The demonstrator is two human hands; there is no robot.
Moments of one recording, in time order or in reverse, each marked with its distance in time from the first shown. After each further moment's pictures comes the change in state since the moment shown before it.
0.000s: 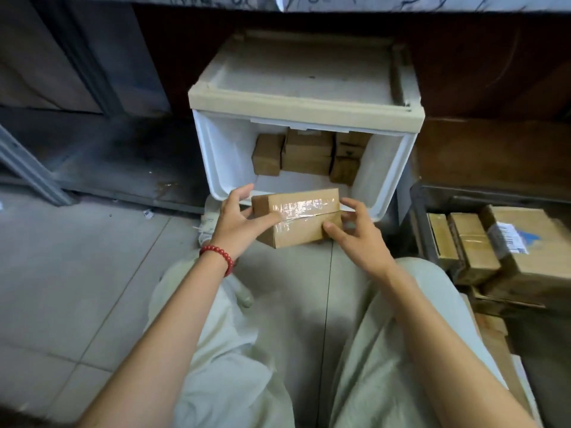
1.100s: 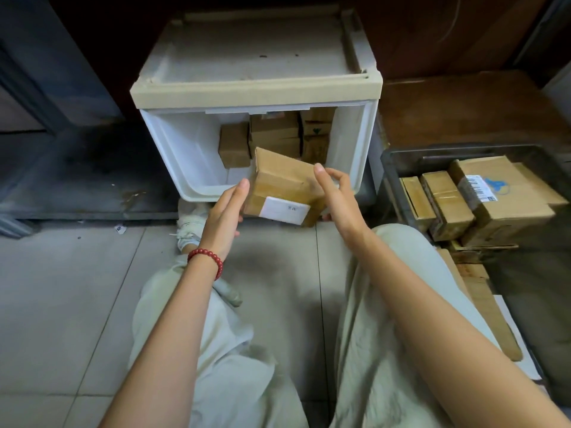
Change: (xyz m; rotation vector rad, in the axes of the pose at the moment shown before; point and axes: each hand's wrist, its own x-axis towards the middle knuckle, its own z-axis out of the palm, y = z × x) left_hand 0.001 0.002 0.017 0.056 -0.108 -0.121; right_hand 0.021 0.003 0.012 0.347 0.206 0.221
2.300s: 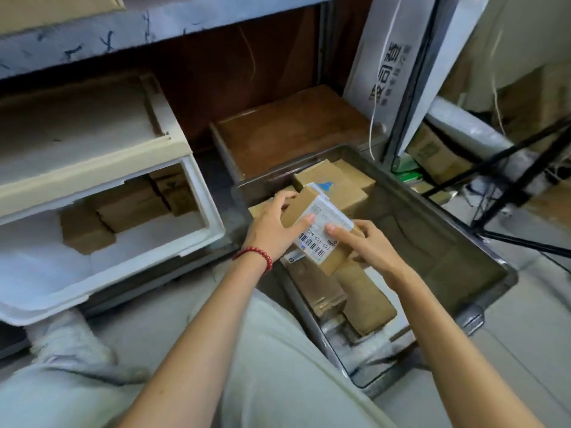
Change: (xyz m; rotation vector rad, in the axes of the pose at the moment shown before) left_hand -0.025 0.086 0.279 0.388 -0.600 0.573; right_hand -0.090 0.039 -0.267 -0.076 0.410 0.172
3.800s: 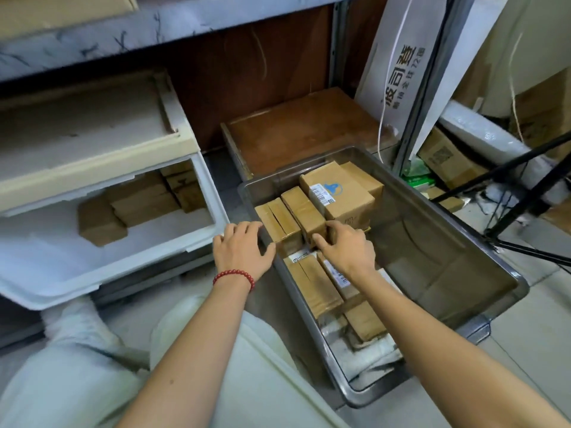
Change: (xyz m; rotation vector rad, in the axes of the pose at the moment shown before) left_hand -0.031 -0.052 -0.015 0.862 0.170 -0.170; right_hand 0.039 0.018 0.051 -0.773 0.150 -0.202
